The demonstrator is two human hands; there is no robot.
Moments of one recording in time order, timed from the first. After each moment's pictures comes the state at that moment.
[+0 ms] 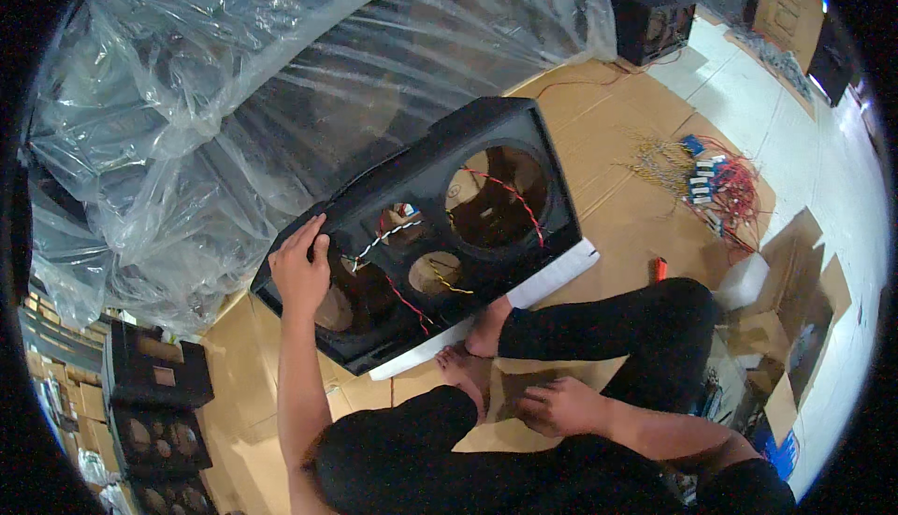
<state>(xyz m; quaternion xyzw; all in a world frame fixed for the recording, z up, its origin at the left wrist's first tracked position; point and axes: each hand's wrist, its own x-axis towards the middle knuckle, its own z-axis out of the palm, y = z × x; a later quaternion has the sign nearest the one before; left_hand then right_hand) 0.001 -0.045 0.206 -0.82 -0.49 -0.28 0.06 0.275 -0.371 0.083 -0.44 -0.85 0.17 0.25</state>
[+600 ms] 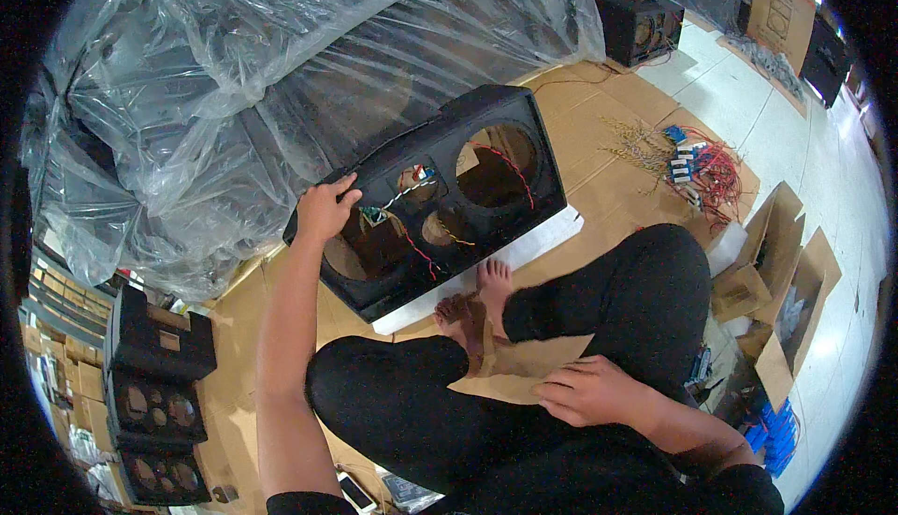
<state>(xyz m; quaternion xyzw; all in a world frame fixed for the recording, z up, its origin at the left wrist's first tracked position) -0.011 -0.074 0.230 -0.87 -0.48 -0.13 0.04 0.261 -0.494 0.170 -0.48 -0.83 0.09 0.26</state>
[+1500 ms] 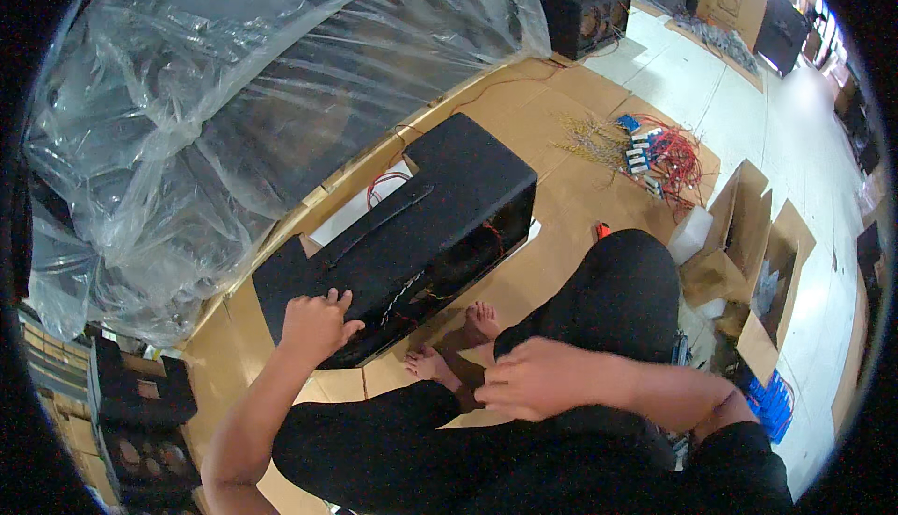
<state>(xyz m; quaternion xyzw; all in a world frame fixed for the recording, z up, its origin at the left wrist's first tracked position) -0.004 -0.200 0.217 -0.93 -0.32 0.14 0.12 0.270 -0.422 0.207 -0.36 -0.89 0.16 0.23</state>
